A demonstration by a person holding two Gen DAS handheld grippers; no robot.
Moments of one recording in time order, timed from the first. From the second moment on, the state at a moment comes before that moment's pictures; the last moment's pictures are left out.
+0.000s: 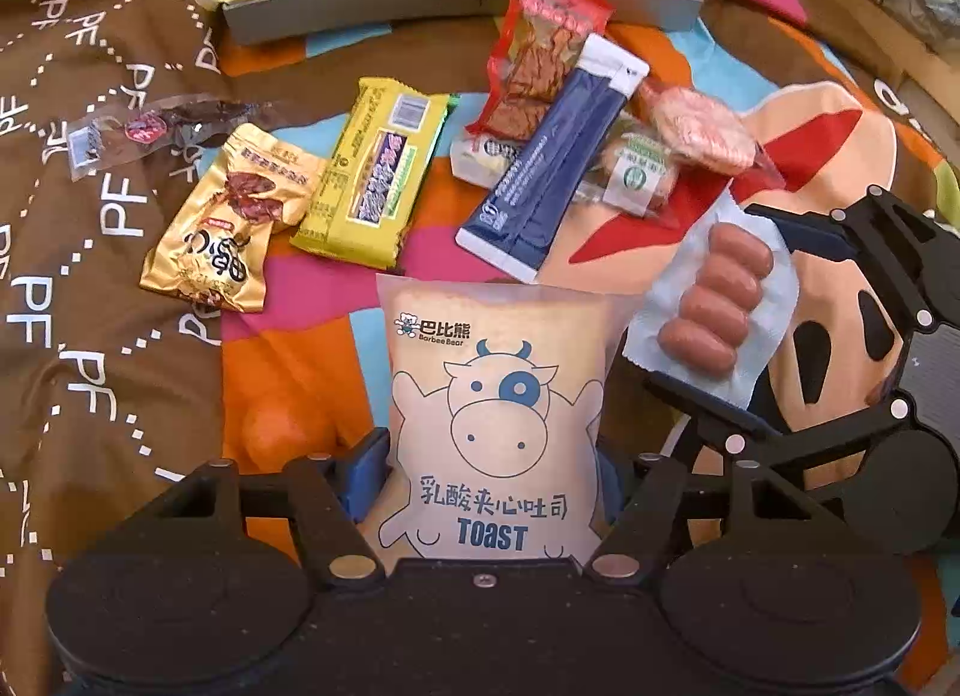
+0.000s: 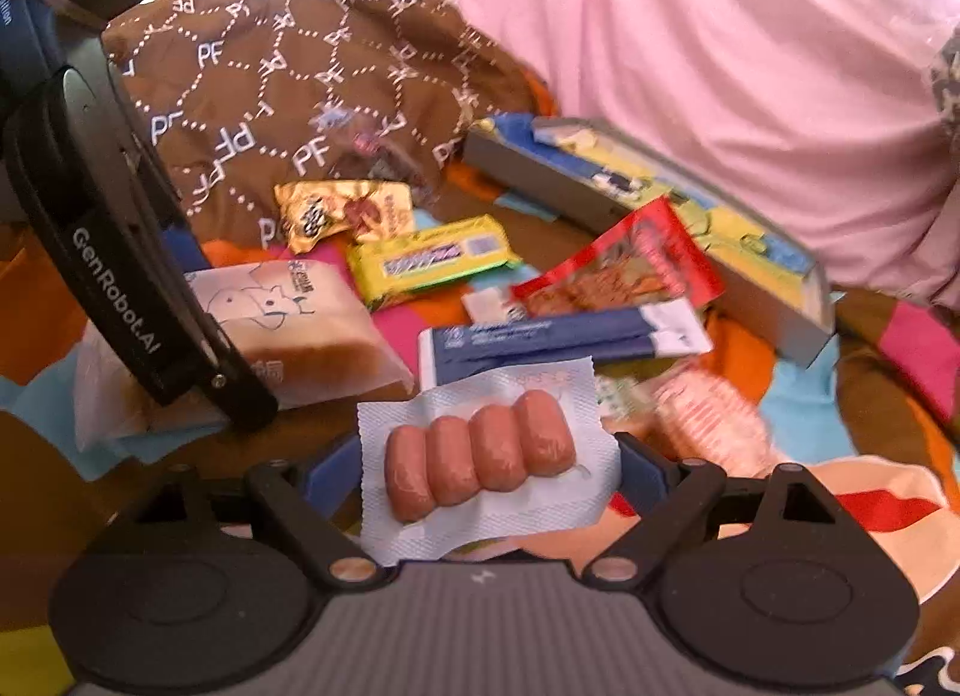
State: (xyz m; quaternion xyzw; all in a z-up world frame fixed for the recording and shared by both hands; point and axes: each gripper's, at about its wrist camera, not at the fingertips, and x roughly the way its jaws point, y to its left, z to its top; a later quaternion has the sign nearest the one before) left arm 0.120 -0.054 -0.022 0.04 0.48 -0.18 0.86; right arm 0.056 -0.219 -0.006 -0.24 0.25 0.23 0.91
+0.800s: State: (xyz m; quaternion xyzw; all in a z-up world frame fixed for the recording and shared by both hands) left arm 0.229 -0.059 0.081 -0.04 0.31 -0.15 0.94; right arm 0.160 -0.247 0.074 -0.16 0.14 0.15 0.96
